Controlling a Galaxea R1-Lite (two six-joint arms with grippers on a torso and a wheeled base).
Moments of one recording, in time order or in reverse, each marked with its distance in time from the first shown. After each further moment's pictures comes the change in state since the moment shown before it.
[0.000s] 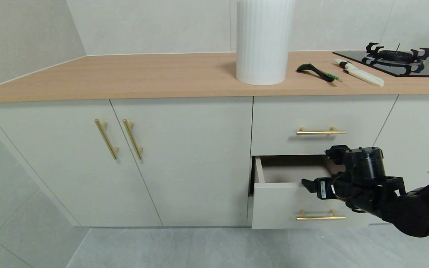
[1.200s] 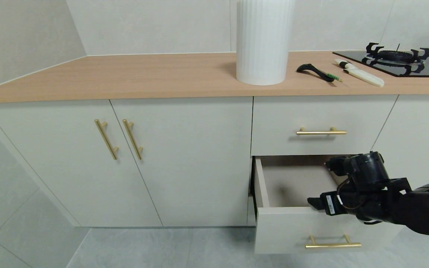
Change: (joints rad) left arm 0.000 0.000 0.000 0.000 0.000 0.000; right arm 0.003 -0.064 -0.004 0.305 0.030 -0.032
